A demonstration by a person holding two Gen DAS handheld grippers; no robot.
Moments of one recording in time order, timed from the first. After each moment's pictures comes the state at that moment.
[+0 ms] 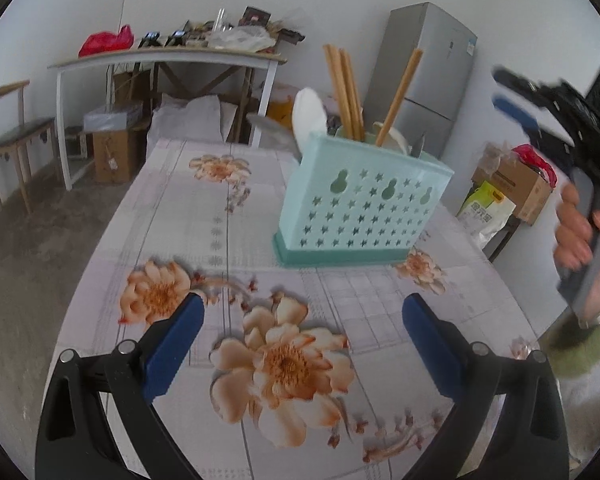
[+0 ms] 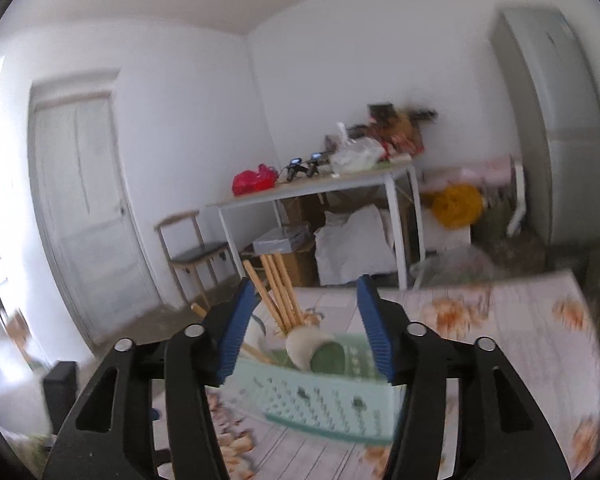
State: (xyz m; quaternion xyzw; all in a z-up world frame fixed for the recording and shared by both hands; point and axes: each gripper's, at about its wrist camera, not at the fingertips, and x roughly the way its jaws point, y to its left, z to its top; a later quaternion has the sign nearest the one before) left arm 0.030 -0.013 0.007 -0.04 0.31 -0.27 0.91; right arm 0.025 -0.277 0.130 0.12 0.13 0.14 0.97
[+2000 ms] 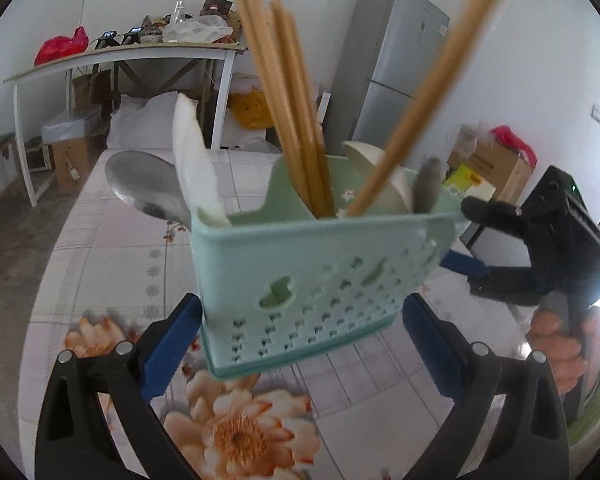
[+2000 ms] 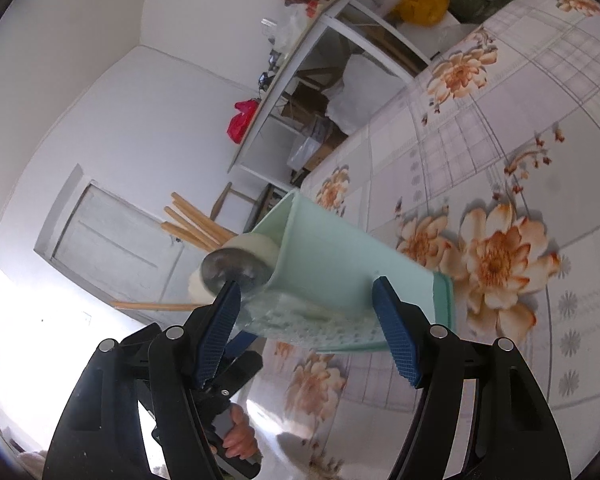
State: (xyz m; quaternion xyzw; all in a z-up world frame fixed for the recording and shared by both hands) left arm 0.079 -0.065 0.015 -0.01 0.32 -0.32 0.89; right arm 0.055 -0.306 0.010 0.42 0.33 0.23 0.81
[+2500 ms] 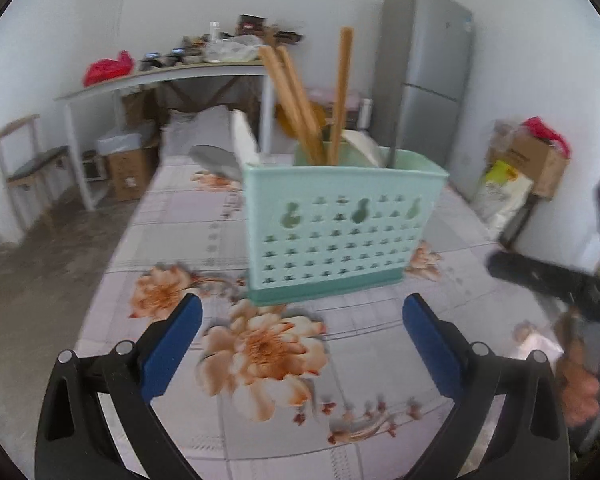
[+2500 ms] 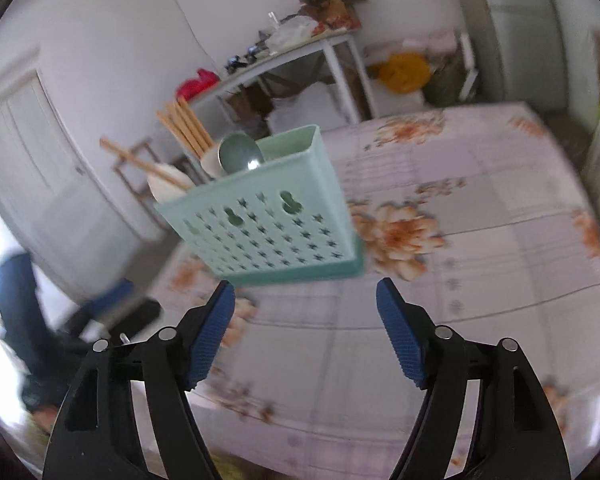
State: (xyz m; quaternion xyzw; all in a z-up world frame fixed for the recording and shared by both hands) left arm -0.006 -0.048 0.027 0.03 0.30 -0.21 0.93; right arm -0.044 -0.241 0.041 0.15 0.34 0.05 0.93
